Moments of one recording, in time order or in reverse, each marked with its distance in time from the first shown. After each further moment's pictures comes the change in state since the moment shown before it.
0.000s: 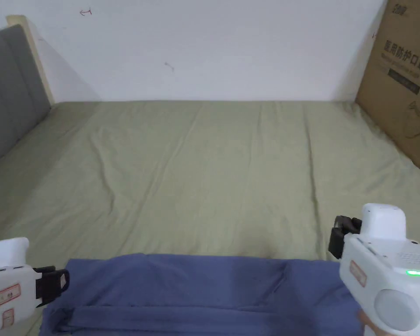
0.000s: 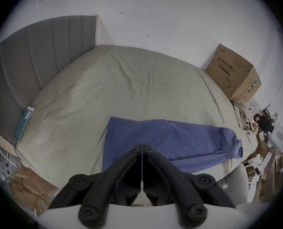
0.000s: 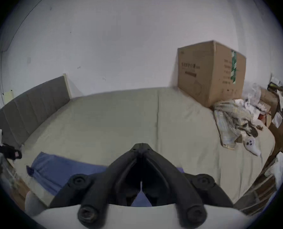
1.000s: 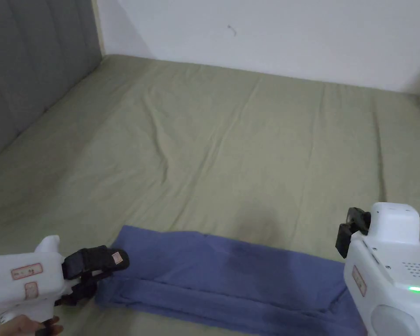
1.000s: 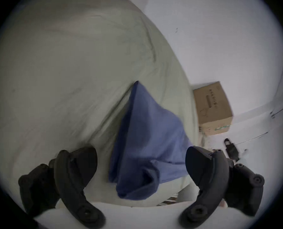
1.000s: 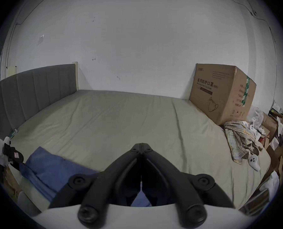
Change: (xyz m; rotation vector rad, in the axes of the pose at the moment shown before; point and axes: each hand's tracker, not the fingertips) left arm -0.147 -0.029 -0.091 -0.132 -0.467 0.572; right arm -0.117 -0.008 -0.031 -0.014 0.046 0.163
